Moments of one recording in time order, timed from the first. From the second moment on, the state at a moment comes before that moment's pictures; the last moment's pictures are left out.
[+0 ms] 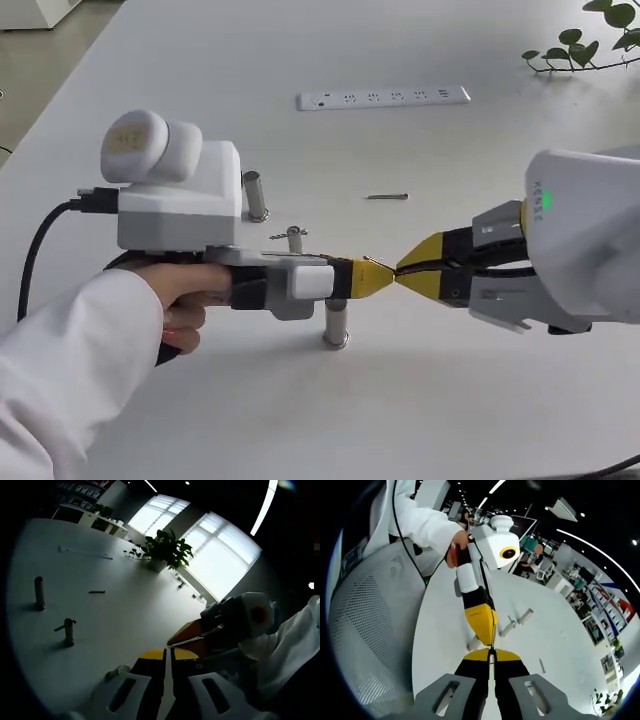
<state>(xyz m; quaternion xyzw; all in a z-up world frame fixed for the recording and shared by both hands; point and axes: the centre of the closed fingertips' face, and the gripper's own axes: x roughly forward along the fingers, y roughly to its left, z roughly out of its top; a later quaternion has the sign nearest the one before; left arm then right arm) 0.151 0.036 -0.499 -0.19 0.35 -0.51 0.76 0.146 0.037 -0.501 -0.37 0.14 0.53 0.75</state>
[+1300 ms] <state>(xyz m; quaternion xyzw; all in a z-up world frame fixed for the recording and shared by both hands) 0.143 0.033 -0.502 -0.22 0.37 -0.51 0.74 0.137 0.037 -0.506 -0.39 0.14 0.53 0.74</state>
